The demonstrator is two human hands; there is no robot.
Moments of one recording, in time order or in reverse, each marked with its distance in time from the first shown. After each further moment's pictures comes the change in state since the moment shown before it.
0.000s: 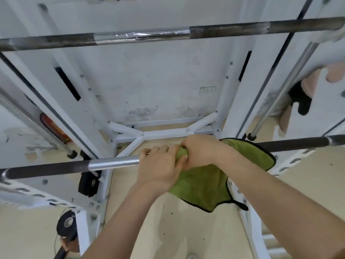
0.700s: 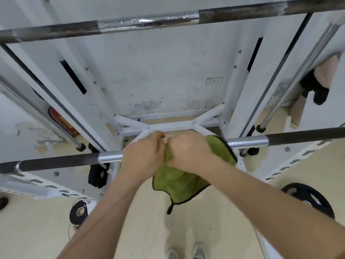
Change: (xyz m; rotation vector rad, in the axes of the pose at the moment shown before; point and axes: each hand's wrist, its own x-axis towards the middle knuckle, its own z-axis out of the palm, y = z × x) left_hand -0.002 -0.050 -0.015 -0.141 0.126 -0.096; right_hand 0.014 -0.048 0.034 -0.156 0.317 -0.063
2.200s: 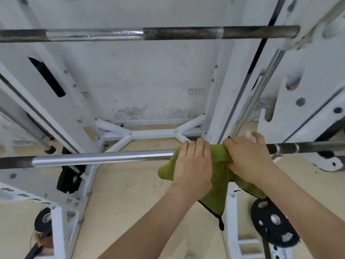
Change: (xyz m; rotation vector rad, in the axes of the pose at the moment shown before) left_hand 0.008 0.239 0.106 0.340 0.026 0.284; right_hand -0.148 0.228 -0.031 -0.268 -0.093 0.319
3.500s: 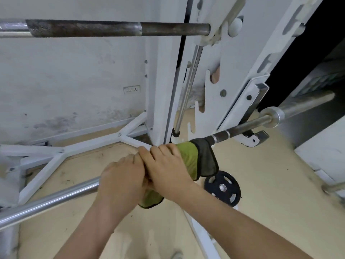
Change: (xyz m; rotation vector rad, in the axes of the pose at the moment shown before) left_hand 0.019 -0.045 -0.026 -0.018 -0.162 0.140; right_hand 0.010 -0.066 0.026 0.157 0.366 0.005
